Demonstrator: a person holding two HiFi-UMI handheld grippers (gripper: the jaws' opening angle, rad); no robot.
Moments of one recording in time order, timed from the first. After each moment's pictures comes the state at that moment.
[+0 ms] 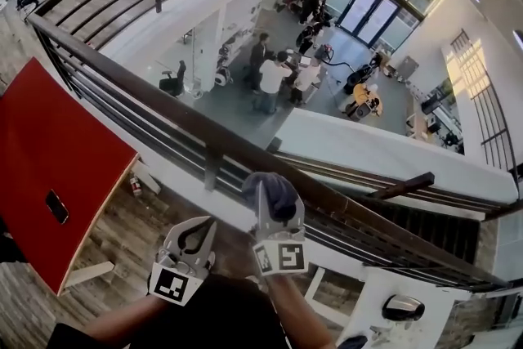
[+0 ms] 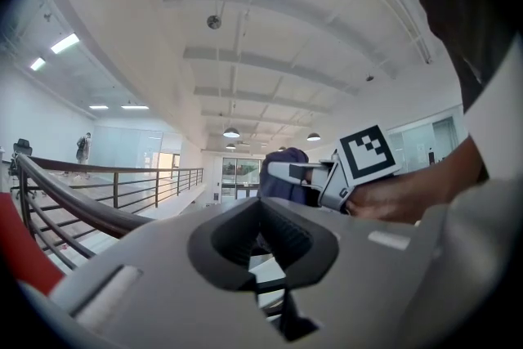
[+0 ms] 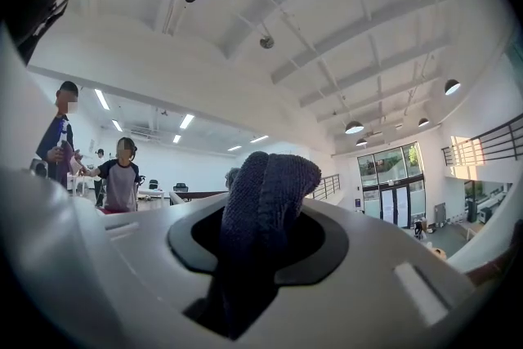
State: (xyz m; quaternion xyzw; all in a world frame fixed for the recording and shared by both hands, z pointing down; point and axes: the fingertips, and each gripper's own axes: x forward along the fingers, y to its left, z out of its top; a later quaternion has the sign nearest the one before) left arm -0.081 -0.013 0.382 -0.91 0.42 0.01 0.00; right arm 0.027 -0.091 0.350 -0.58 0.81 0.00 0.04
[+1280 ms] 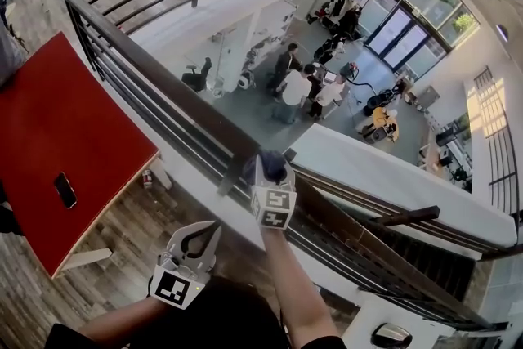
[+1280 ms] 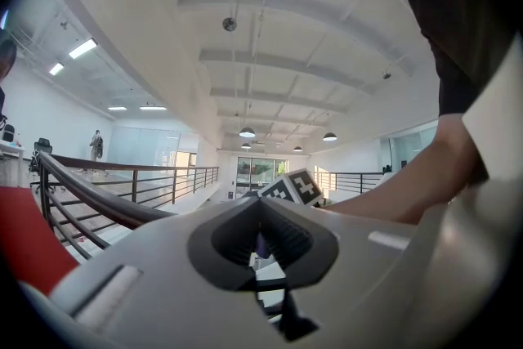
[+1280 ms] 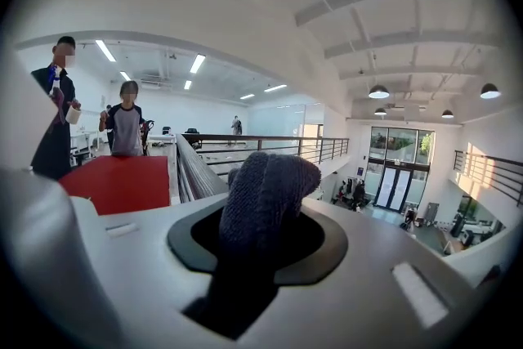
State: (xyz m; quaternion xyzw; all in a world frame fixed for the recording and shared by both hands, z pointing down) left arm -0.121 -0.026 0.391 -0.88 0.47 0.01 -0.01; right arm -0.032 -0.234 0.470 -0.55 0.82 -0.05 -0.15
